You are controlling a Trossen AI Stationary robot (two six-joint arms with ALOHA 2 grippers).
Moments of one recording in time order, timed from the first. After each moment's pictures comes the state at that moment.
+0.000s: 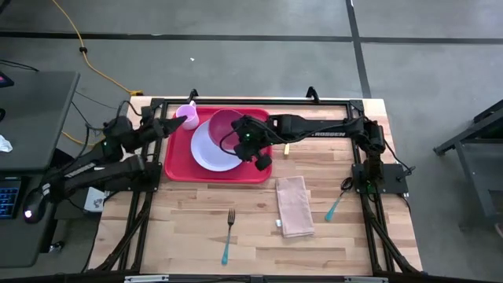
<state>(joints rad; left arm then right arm) 0.45 0.31 0.47 -0.10 -0.05 -1.03 -0.09 1.94 1.83 -0.73 0.07 -0.81</state>
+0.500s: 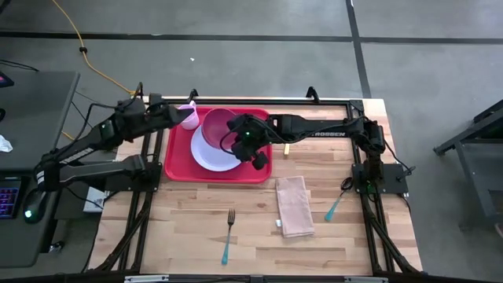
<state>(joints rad) 0.45 0.62 0.81 -0.43 -0.12 -1.03 -0.09 1.95 1.83 -0.63 0.03 -0.88</state>
